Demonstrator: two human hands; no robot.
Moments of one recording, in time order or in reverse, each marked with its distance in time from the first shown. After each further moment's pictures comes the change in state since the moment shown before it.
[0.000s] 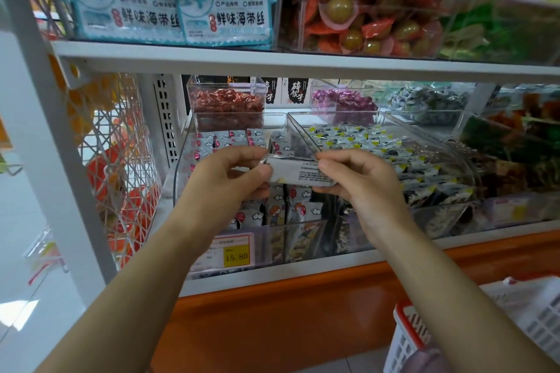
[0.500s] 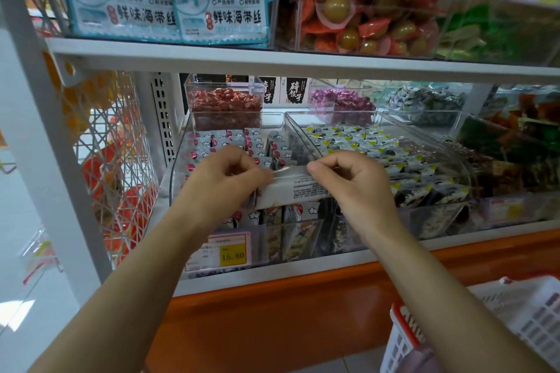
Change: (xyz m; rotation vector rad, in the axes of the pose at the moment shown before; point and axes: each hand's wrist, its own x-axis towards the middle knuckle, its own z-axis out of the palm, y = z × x) left_hand 0.004 0.003 0.001 0.222 0.002 -0.036; right_hand -0.004 0.001 0.002 -0.270 -0.059 -0.222
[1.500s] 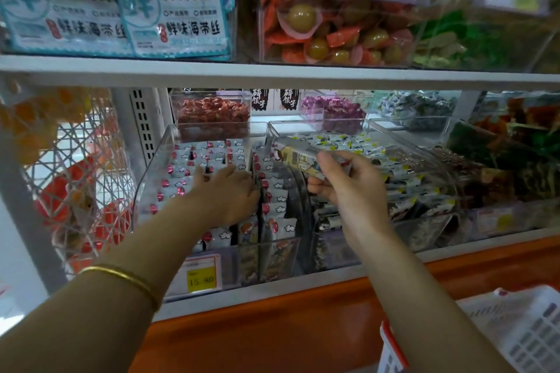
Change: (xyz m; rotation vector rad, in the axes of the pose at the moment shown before) left_hand 0.088 -0.045 0.034 1.341 -0.479 0.100; right_hand 0.021 0.022 -0.014 0.435 0.261 0.332
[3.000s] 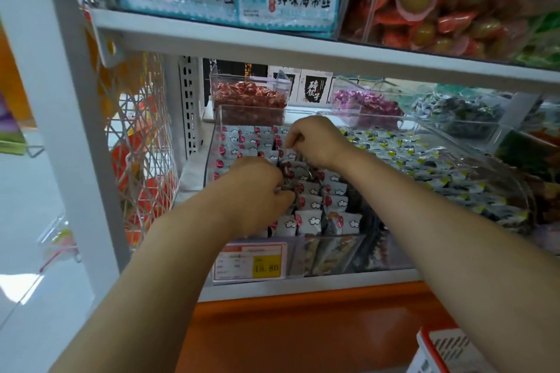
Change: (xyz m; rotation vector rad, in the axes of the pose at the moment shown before) left_hand -0.077 -0.020 -0.020 -0.412 0.195 0.032; right_hand 0.079 0.021 0.113 -1.277 -0.631 -0.365
